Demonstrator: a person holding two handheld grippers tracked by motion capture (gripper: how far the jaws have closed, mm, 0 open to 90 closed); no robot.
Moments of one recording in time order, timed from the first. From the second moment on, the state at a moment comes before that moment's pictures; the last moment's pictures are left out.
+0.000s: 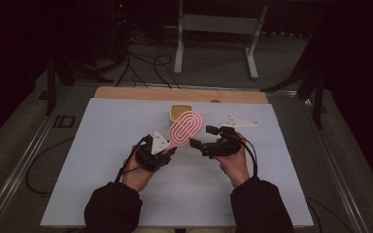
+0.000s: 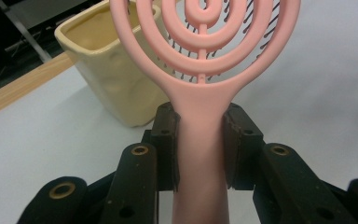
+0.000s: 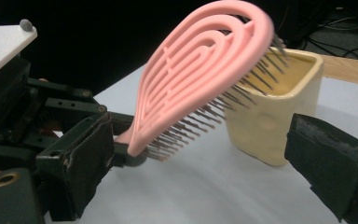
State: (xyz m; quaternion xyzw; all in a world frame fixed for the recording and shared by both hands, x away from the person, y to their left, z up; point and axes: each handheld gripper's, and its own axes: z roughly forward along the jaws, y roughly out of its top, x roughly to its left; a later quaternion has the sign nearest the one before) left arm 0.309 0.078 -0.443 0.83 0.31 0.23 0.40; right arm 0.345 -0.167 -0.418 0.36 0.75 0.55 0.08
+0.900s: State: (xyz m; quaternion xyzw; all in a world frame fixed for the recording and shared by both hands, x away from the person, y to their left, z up) left arm 0.300 0.070 -0.442 0.82 0.30 0.24 0.43; right arm 0.359 -0.140 -0.422 0.38 0.73 0.57 0.02
